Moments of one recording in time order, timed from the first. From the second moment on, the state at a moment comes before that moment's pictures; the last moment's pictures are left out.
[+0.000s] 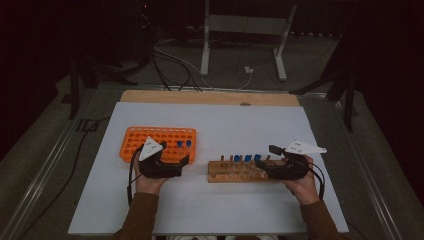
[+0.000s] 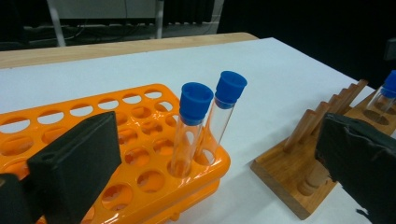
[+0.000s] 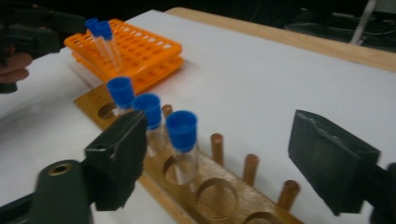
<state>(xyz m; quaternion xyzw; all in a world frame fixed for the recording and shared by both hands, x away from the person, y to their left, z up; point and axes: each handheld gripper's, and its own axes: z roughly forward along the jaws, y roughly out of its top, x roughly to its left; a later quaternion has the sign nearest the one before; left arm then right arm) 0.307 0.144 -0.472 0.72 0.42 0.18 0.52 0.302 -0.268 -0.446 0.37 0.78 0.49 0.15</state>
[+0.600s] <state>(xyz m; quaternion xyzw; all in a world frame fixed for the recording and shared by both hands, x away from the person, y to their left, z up) 0.304 0.139 -0.467 0.72 0.41 0.20 0.53 0.295 -0.250 -0.460 0.31 0.81 0.46 0.17</state>
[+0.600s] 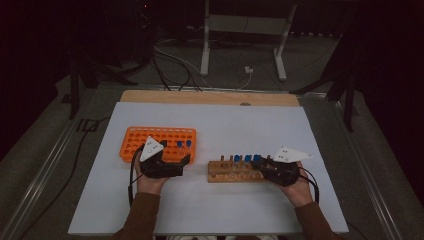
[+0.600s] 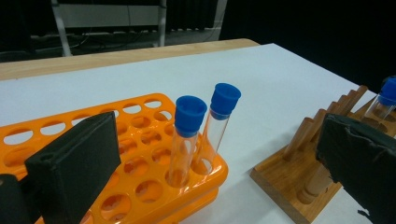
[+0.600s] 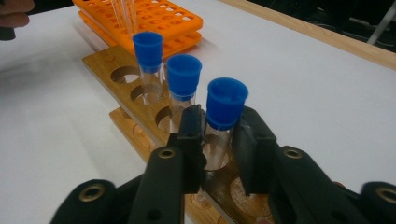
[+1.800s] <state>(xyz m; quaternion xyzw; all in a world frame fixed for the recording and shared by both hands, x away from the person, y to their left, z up) 0.302 0.141 -0.460 0.72 0.42 0.21 0.52 0.296 -0.257 -0.432 0.32 0.80 0.48 0.15</state>
